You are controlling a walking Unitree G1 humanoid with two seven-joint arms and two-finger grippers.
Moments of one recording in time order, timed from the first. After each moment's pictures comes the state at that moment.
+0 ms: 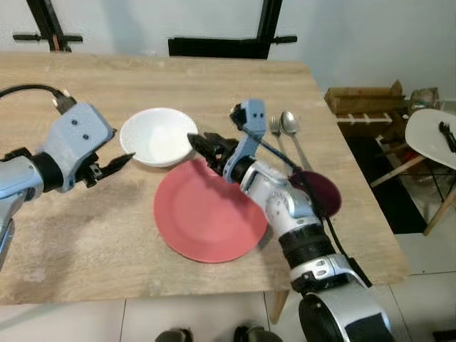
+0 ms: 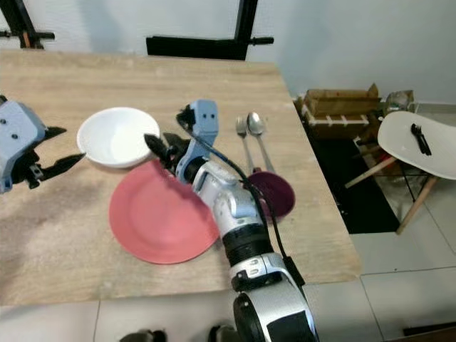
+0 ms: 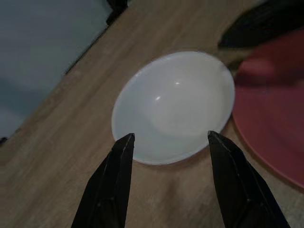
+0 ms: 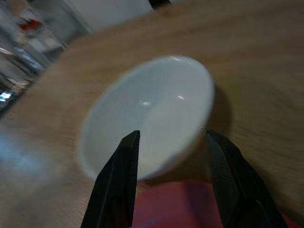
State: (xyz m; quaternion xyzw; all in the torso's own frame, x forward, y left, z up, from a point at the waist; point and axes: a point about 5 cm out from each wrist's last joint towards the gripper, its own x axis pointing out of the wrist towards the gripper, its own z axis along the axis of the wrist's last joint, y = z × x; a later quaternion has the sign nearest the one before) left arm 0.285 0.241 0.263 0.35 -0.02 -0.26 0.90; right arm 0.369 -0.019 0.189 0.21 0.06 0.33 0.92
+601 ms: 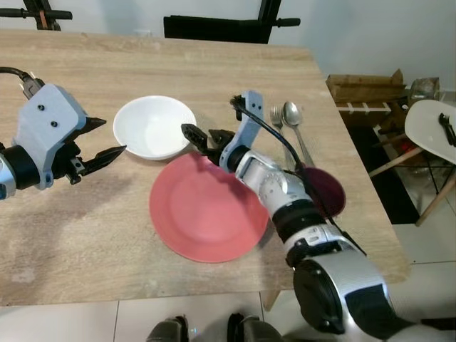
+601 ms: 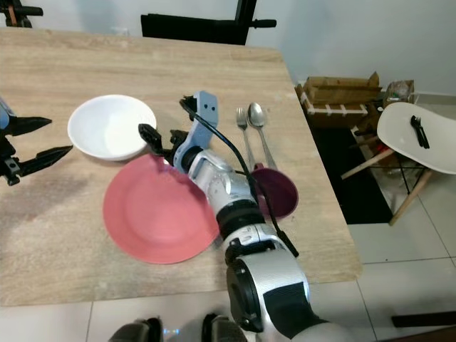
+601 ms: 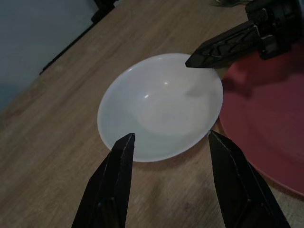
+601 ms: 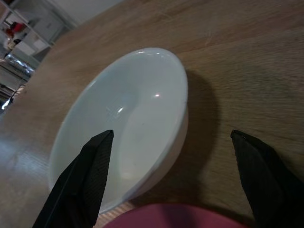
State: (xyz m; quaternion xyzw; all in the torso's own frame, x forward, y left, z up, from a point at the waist) left arm 0.273 0.247 0.279 0.31 -0.02 -0.28 0.91; right arm 0.386 -0.012 0.197 0.24 0.08 0.32 0.91
